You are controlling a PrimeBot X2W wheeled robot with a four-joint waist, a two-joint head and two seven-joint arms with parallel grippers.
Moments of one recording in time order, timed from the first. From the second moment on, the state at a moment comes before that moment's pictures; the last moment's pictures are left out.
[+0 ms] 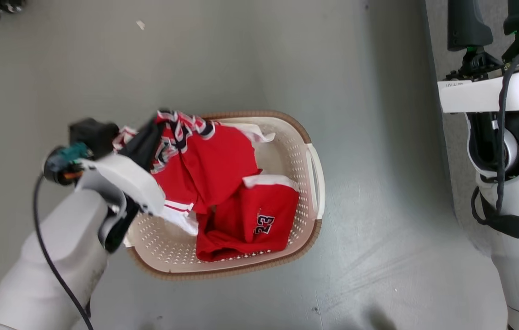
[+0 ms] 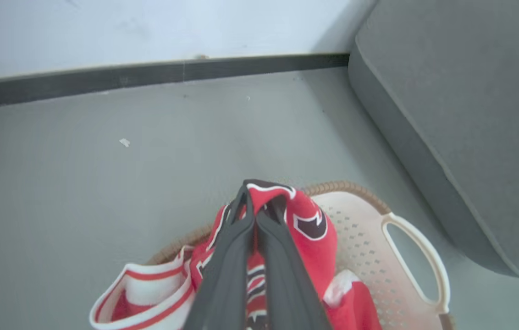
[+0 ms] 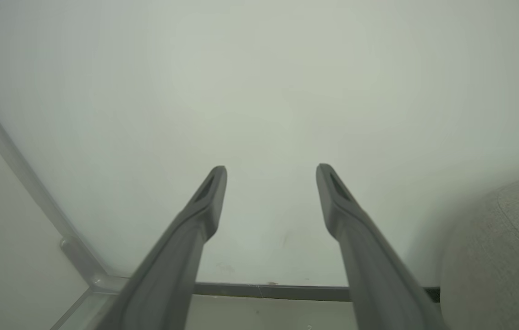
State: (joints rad) left arm -0.81 0.24 -0.71 0.65 -0.79 -0.11 -0.25; right arm -0.72 -0.07 0.06 0.03 0.31 0.12 -0.26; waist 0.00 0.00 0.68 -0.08
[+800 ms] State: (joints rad) left arm -0.62 0.25 -0.36 0.28 -0.65 -0.09 -0.25; right arm -0.58 -0.10 0.04 0.08 0.30 0.12 -0.26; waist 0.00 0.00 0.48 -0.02
